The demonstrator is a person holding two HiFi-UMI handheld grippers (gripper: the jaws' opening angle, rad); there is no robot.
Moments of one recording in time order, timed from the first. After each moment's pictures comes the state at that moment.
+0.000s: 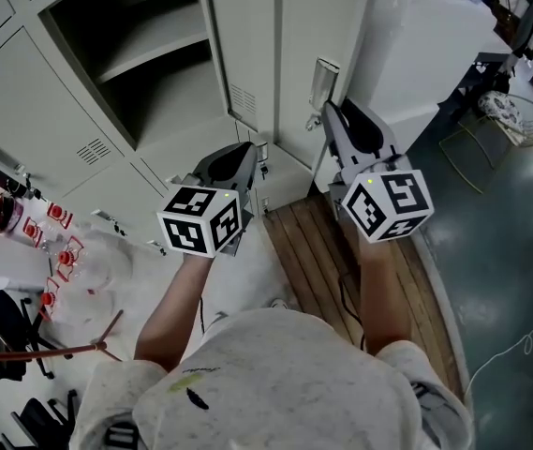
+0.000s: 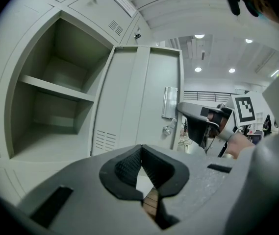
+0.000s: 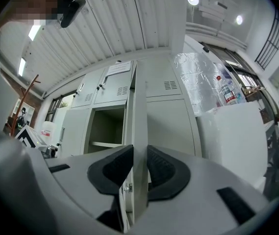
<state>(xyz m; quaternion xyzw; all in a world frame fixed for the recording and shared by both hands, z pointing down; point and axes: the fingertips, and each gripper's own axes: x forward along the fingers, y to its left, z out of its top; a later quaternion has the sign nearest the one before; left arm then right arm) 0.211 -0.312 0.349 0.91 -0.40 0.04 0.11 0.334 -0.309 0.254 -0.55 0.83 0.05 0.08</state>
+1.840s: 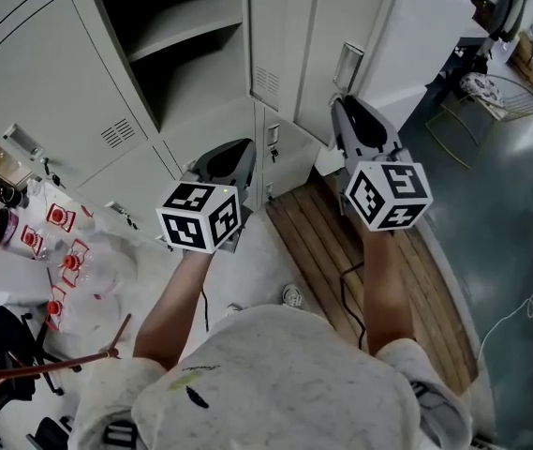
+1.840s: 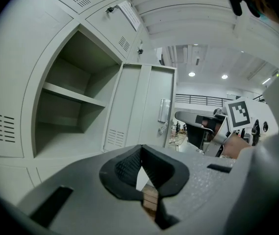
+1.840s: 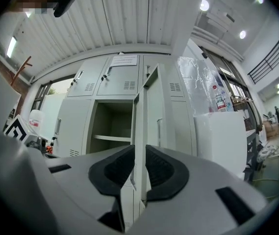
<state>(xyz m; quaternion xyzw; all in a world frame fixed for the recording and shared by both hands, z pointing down) 0.125 -0.259 0.340 0.93 -0.36 0.02 0.11 0.269 -0.254 0.258 -0.62 0.78 0.04 0.03</state>
